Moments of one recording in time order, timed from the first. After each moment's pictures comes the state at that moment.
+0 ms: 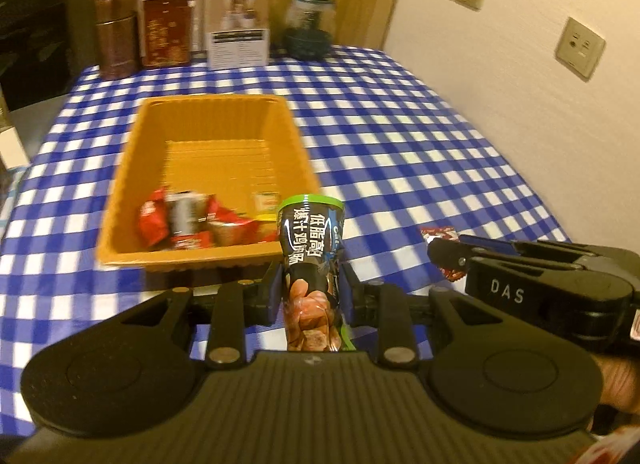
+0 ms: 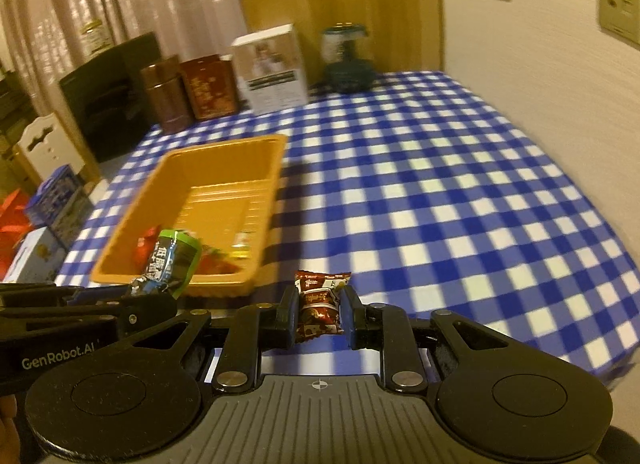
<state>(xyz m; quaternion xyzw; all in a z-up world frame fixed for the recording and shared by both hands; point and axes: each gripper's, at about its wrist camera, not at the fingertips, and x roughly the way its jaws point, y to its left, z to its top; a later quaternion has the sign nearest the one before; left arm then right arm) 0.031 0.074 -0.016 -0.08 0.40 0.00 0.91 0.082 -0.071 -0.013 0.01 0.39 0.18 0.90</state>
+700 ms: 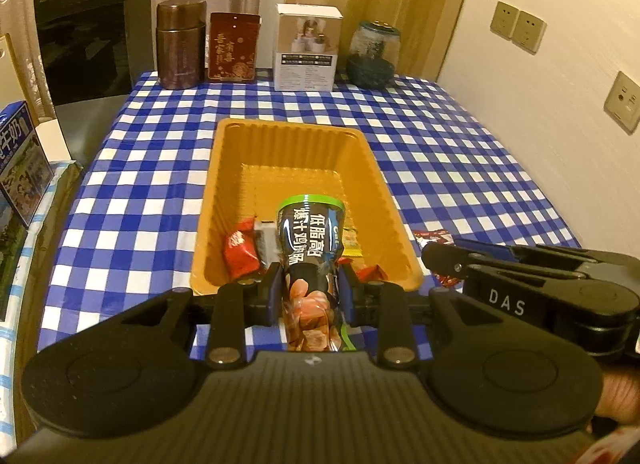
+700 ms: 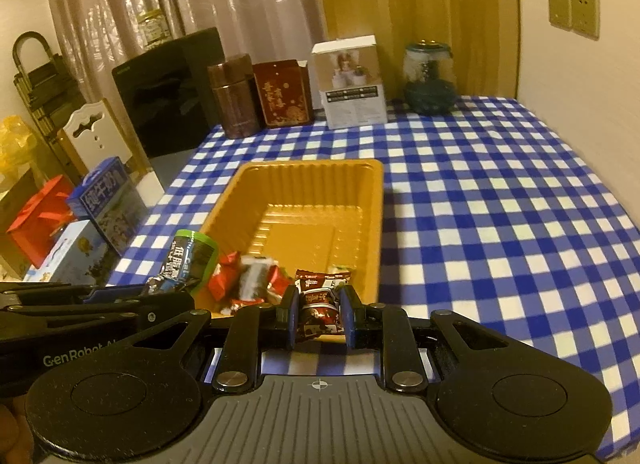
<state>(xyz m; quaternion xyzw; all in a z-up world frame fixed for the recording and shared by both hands) 0.033 0.140 0.005 -0.10 0.38 0.06 0.92 0.103 0.009 -0.003 -0.01 0.38 0.25 0.89</state>
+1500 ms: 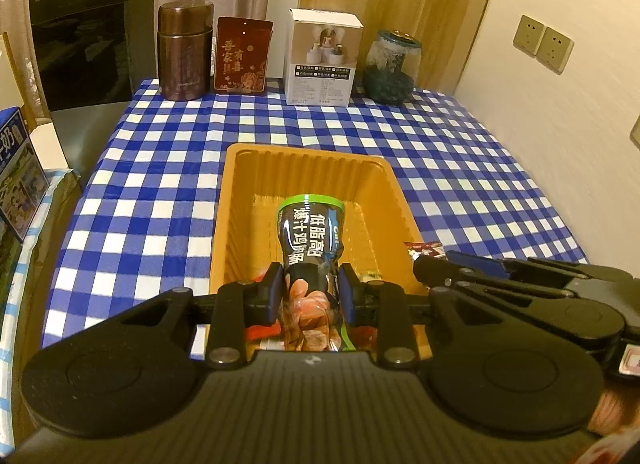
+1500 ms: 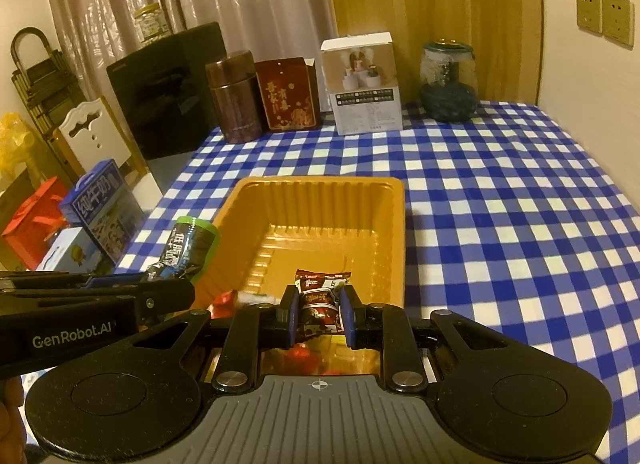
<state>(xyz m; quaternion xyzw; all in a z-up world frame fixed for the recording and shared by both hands) 0.092 0.176 0.002 -0.11 0.37 0.06 0.92 0.153 0.040 -0.017 -0.01 0.38 0.26 0.89</state>
